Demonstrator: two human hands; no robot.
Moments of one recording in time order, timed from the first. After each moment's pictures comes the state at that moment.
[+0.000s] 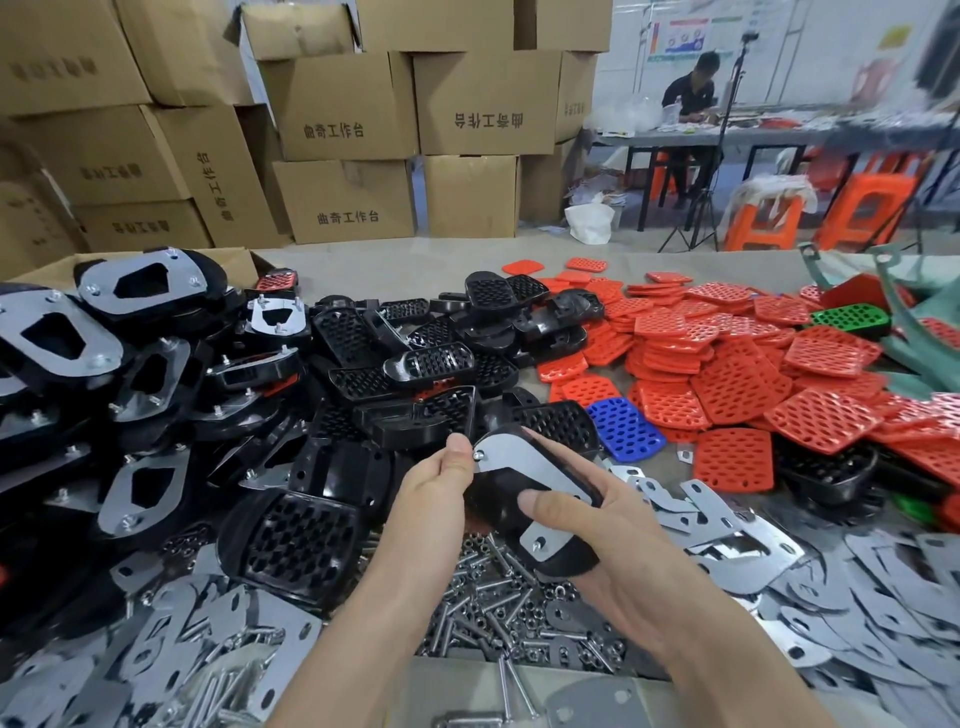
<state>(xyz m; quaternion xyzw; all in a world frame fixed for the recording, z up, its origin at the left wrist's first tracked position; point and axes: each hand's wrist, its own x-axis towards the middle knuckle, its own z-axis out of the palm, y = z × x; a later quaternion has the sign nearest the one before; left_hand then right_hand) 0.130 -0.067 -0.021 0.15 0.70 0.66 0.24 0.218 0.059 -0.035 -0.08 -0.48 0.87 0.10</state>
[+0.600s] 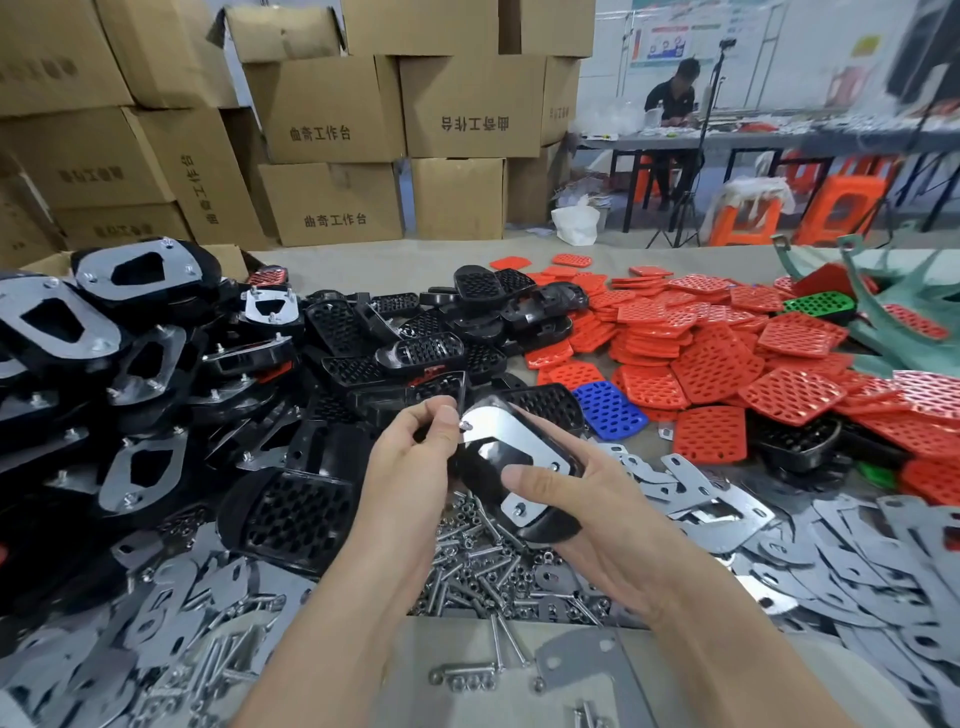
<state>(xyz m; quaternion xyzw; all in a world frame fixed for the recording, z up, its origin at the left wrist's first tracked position) 0.128 -0.067 -0.016 0.10 0.62 0.75 0.19 0.225 0.050 -0.026 -0.06 -0.47 0.88 0.10</state>
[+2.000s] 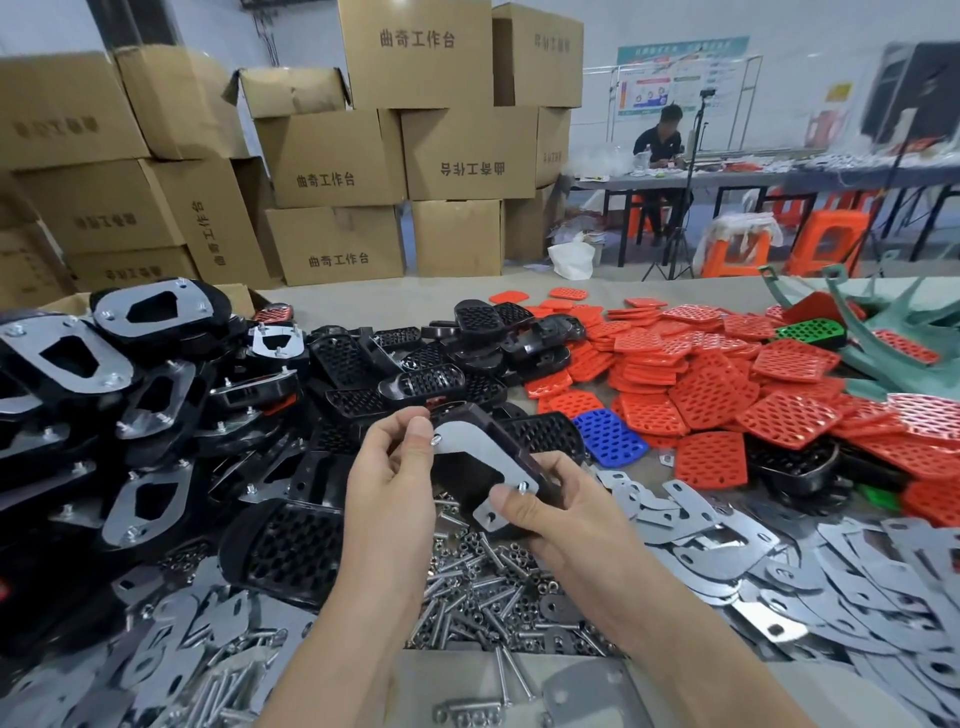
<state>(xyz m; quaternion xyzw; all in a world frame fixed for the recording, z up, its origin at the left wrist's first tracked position) 0.124 -0.072 -0.018 0.13 0.60 0.78 0.08 0.211 0.045 -0.048 -0.10 -0.59 0.78 0.19</state>
